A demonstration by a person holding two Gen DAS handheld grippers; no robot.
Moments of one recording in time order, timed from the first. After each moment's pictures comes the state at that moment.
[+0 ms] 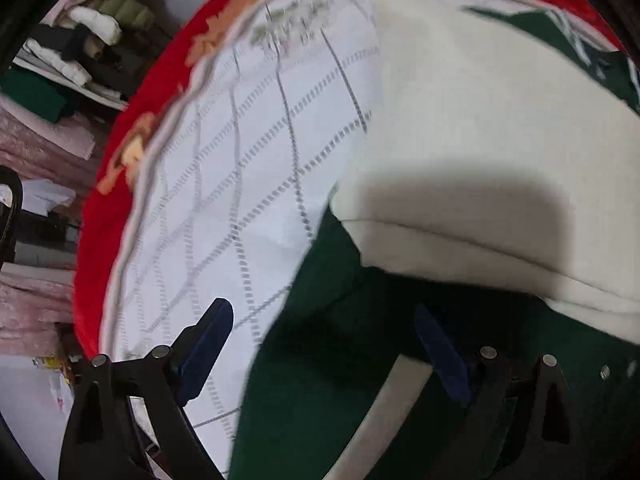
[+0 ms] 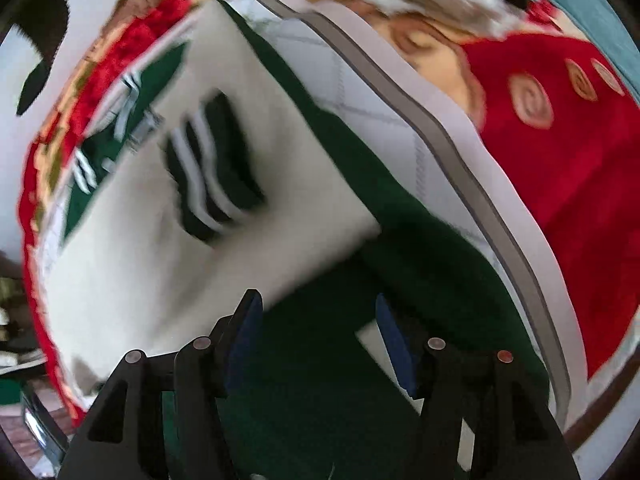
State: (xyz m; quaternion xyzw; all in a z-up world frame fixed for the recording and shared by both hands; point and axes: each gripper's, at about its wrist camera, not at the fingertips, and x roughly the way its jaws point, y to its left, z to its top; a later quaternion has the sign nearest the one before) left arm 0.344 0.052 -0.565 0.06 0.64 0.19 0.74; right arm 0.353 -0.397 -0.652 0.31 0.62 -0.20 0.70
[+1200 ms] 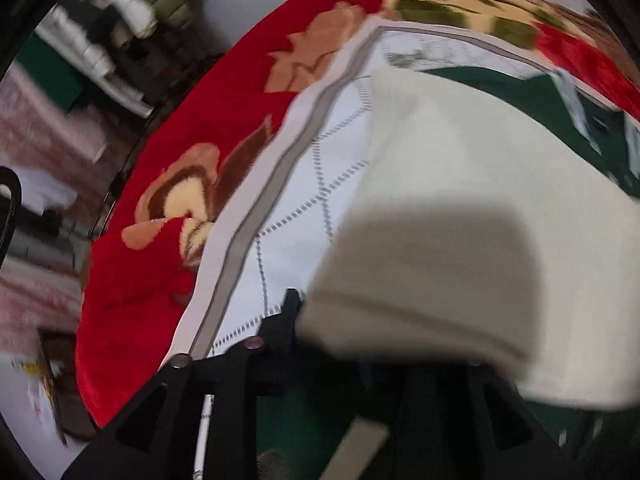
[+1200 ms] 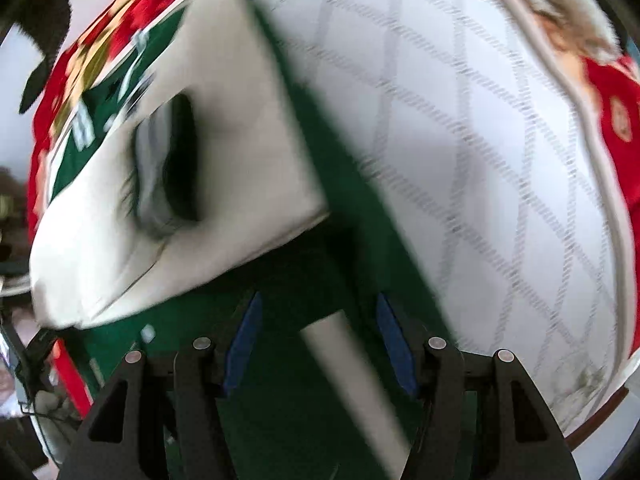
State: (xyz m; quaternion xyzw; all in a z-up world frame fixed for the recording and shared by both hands) left arm 0.373 0.213 -0.527 0.03 0.58 0.19 0.79; right arm 0.410 -0.203 -0.662 0.26 0.66 -0.10 0.70
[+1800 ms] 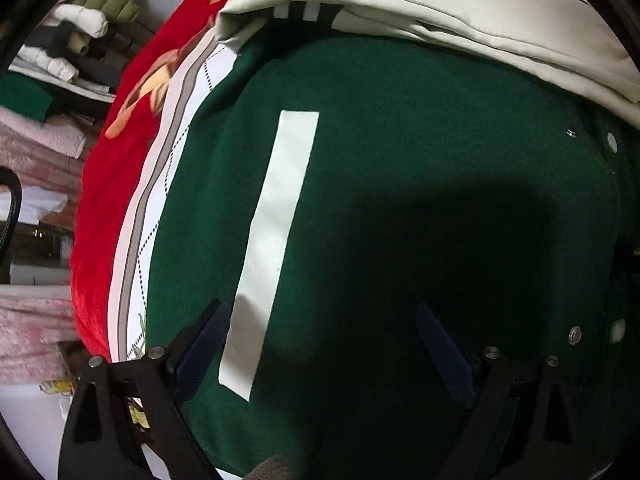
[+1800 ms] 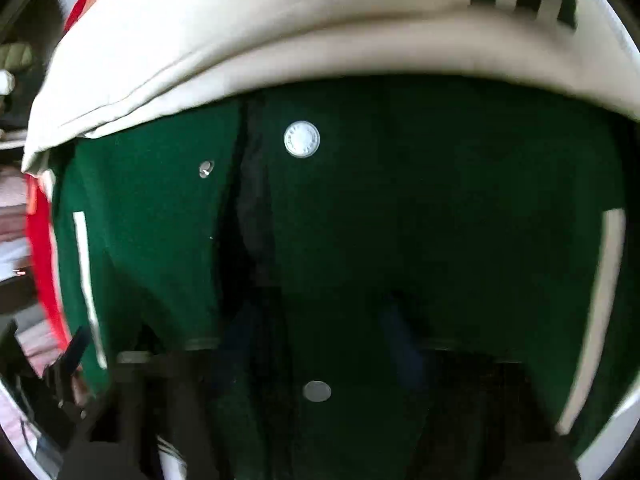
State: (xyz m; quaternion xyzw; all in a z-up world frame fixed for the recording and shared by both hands) left arm 0.228 0.157 -0.578 0.09 0.66 0.14 0.74; right arm 0.402 0.024 -0.716 0.12 0.74 0.03 0.66
